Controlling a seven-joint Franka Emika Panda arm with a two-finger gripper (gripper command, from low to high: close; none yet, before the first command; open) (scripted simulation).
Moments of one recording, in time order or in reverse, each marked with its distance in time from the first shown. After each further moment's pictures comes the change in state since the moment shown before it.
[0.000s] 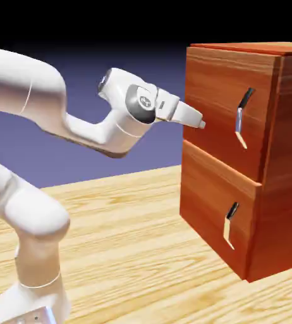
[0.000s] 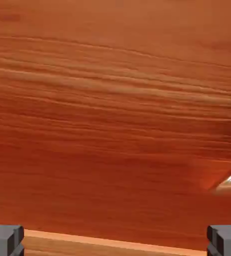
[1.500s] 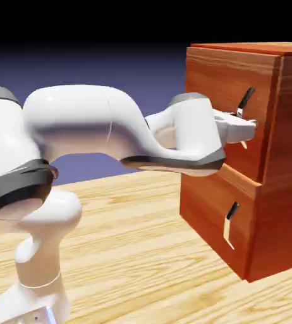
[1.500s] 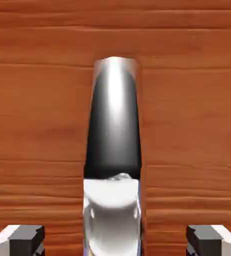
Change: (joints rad) arm 0.583 -0.095 -0.574 0.296 -1.440 -0.162 1.124
